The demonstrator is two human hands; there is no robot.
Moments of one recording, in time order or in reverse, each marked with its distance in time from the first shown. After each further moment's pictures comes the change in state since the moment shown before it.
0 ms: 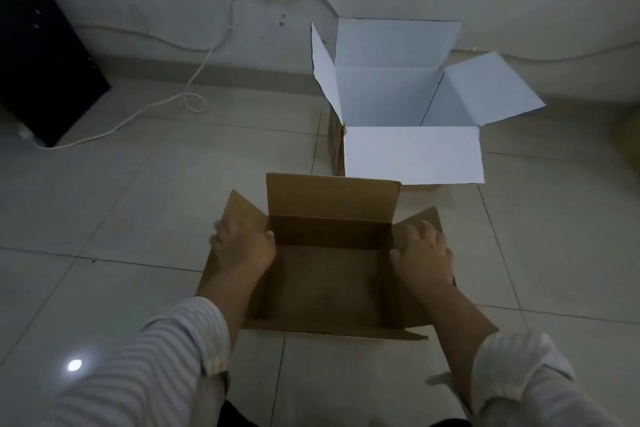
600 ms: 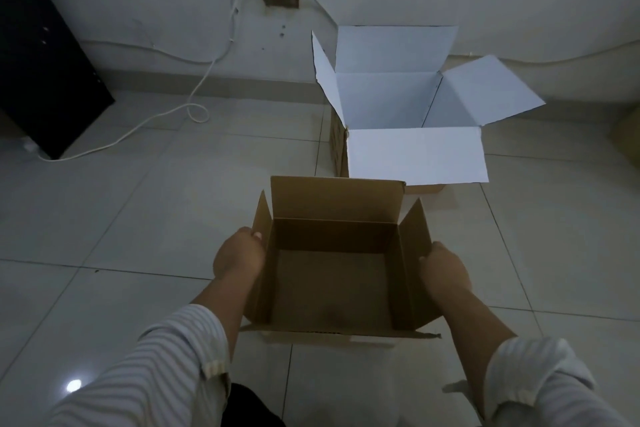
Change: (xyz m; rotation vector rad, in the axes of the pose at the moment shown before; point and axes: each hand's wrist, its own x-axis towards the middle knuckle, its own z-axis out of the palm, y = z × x) left_hand 0.004 -0.019 0.004 -0.184 0.037 -0.056; right_hand 0.005 0.022 0.023 0.358 -0.031 0.302
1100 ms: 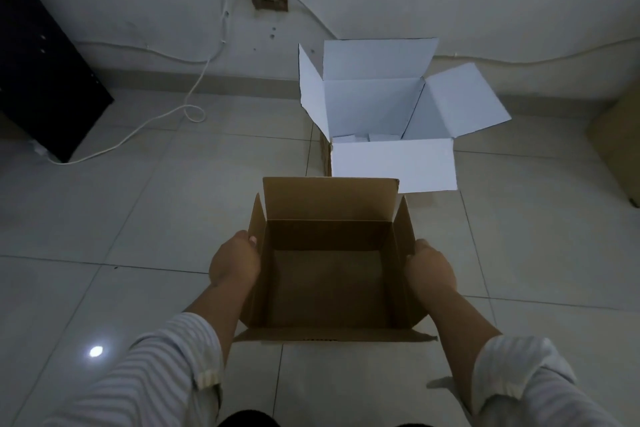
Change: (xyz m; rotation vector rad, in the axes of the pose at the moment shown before) left_hand -0.057 0.049 -0.085 0.098 0.002 0.075; right_hand -0.035 -0.028 -0.107 -0.091 -0.095 -0.062
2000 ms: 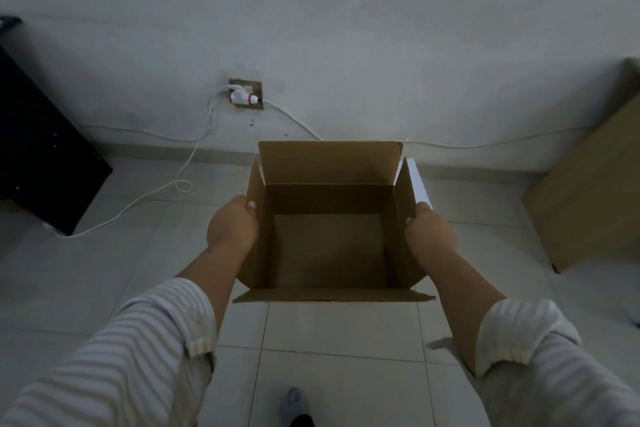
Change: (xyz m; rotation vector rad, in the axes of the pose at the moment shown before) left_hand 0.049 0.275 -0.269 -0.092 0.138 0.152; right_hand 0.081 -0.117 -0.377 0.009 0.133 -0.131
